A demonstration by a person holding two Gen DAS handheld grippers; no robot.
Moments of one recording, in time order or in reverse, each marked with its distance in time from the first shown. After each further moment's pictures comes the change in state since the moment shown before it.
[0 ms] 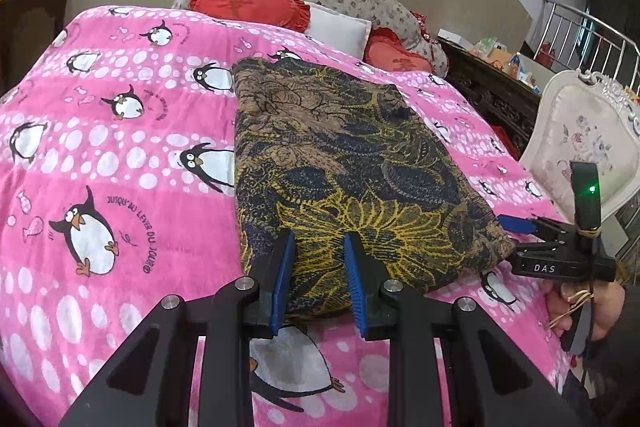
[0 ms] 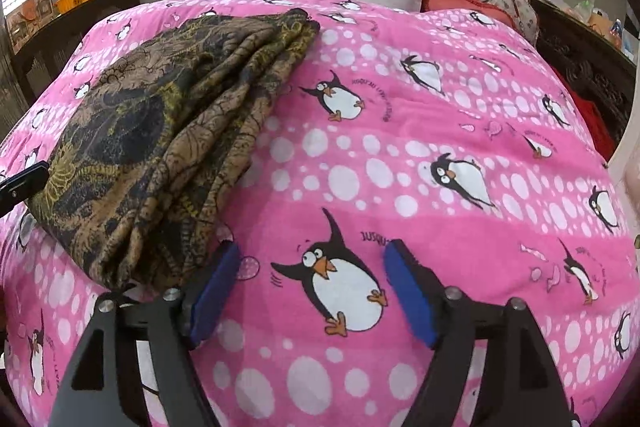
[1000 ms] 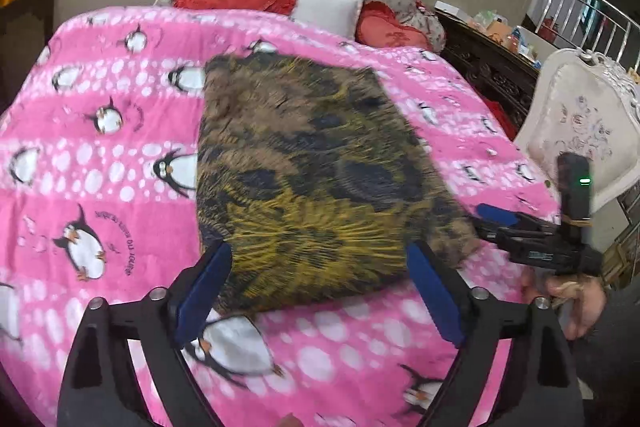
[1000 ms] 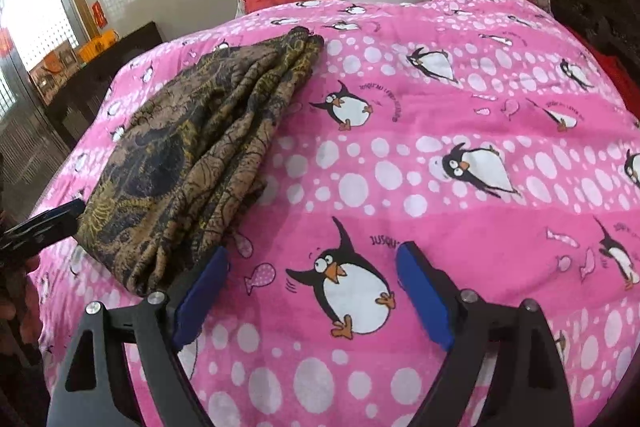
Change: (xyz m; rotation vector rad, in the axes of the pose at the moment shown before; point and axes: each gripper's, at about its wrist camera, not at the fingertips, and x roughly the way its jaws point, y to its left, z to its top) left arm -0.017 -0.049 0.025 0.053 0.114 0.032; right arm -0.003 -0.030 0.000 0.139 -0.053 0.225
